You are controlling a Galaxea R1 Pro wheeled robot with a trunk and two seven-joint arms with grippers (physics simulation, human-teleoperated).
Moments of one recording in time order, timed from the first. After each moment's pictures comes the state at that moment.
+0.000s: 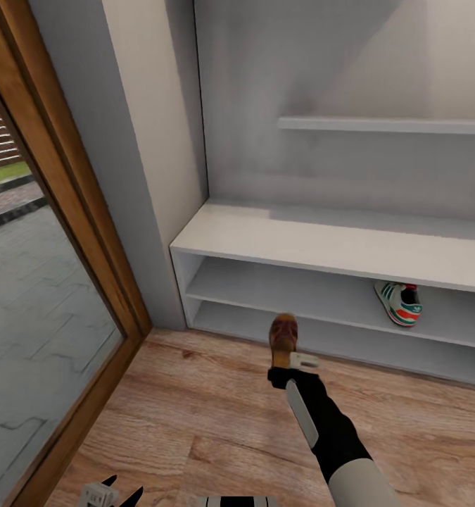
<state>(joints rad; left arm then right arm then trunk) -0.27 0.23 0.19 -0.27 0.13 -0.48 -0.80 -0.54 0.17 0.10 -0.97 -0.26 0.62 -0.38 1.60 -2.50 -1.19</state>
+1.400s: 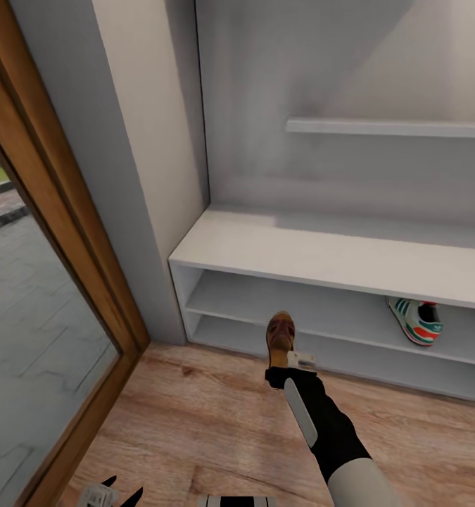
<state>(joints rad) -0.27 0.23 0.19 -0.27 0.13 -0.48 -0.80 -0.54 0.17 0.12 -0.99 -0.27 0.65 -0.38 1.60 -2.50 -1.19</state>
